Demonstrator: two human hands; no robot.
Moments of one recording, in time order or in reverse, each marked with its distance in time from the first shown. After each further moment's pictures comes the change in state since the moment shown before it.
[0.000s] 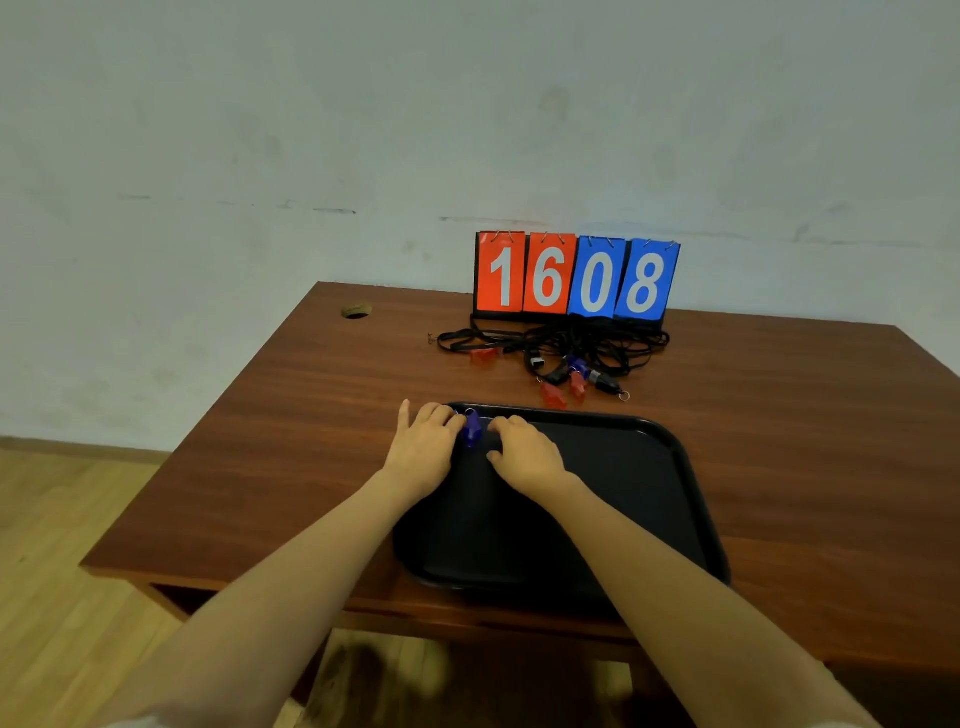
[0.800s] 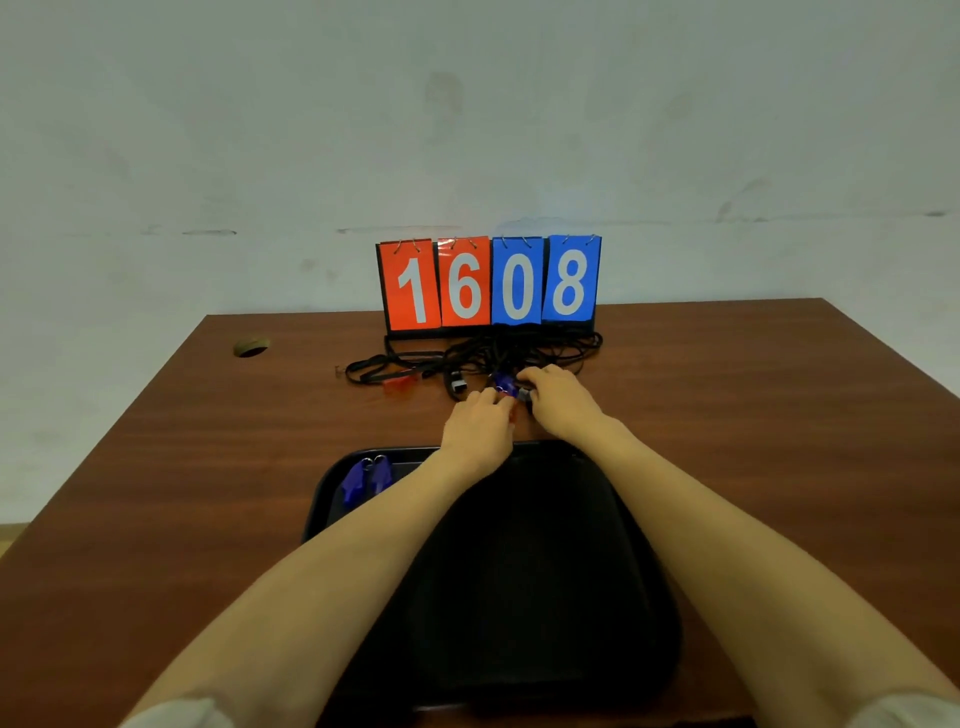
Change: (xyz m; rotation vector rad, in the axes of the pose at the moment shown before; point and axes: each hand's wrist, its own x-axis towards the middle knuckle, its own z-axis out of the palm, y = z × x) left_hand 0.136 0.124 0.005 -0.169 0.056 0.165; right_hand 0.069 0.137 -0.088 0.028 0.161 0.080
